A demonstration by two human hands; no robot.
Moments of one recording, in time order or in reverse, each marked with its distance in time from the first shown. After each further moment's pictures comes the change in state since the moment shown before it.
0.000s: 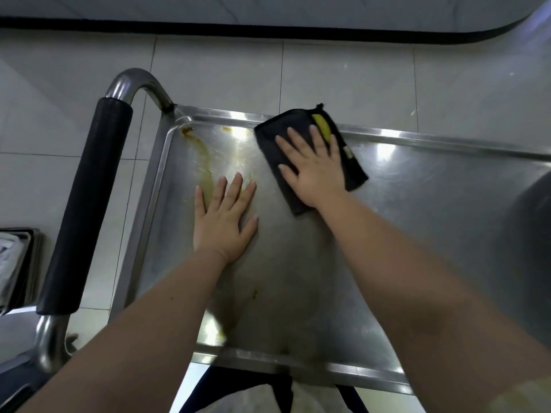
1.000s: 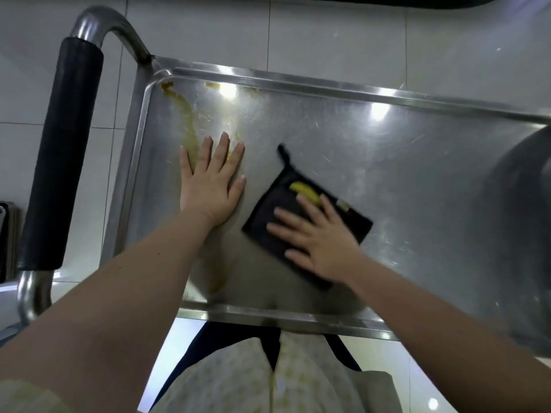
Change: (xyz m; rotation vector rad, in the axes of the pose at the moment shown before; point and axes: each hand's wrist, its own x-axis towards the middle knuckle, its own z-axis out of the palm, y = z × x) left_hand -0.011 -0.002 0.006 0.024 -0.008 0.043; right_hand -0.196 0.003 0.037 -0.044 -0.027 -0.494
